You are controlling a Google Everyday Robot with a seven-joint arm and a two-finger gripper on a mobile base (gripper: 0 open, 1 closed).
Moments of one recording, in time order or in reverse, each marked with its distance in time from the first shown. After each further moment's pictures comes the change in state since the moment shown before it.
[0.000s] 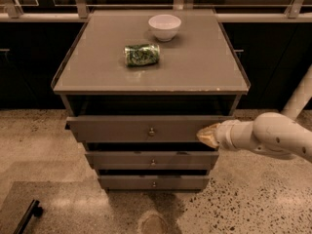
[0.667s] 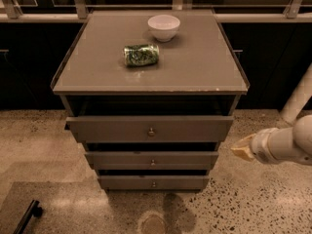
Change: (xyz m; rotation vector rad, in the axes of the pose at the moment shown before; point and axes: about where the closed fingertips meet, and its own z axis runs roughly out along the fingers) arm 0.064 -0.014 -0.102 0.070 0.222 0.053
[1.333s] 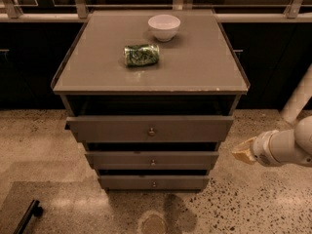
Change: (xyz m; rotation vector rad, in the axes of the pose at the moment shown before) arm 0.009 0.008 -0.003 -0.036 0.023 0.006
